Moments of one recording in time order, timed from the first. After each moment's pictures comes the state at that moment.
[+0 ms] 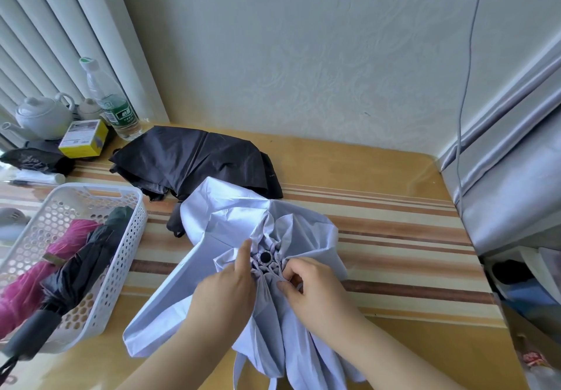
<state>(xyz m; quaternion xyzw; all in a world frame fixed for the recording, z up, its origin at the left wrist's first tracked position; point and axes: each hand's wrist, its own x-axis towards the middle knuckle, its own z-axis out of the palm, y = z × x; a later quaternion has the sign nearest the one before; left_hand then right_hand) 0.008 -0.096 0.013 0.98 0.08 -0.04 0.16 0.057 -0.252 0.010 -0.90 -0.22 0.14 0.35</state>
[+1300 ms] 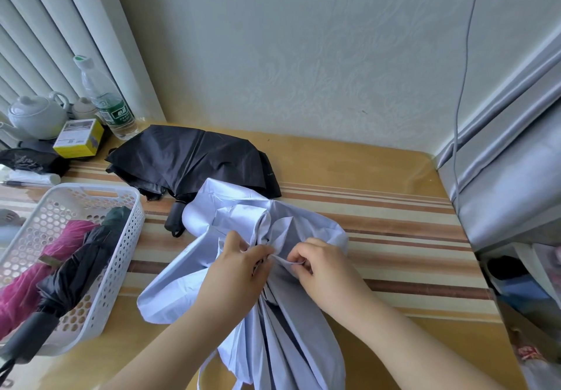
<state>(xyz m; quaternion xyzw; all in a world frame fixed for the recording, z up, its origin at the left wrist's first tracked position) 0.024 -0.098 -0.002 0.95 0.05 0.08 0.31 0.081 -0.258 0.026 -0.92 -0.25 0.14 0.28</state>
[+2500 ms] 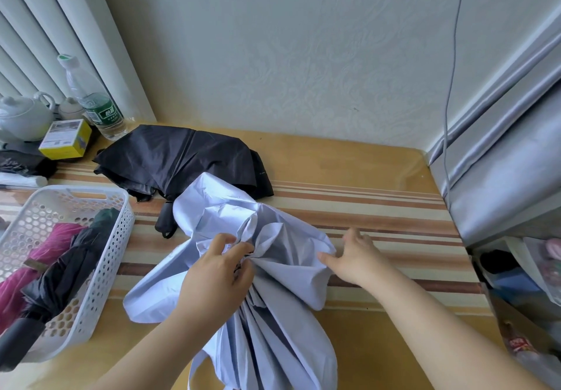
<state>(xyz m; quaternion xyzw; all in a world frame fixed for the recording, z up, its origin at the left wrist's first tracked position) 0.020 -0.091 -0.010 0.95 0.07 0.12 0.27 0.122 -0.302 0.022 -0.94 0.03 0.32 0.09</state>
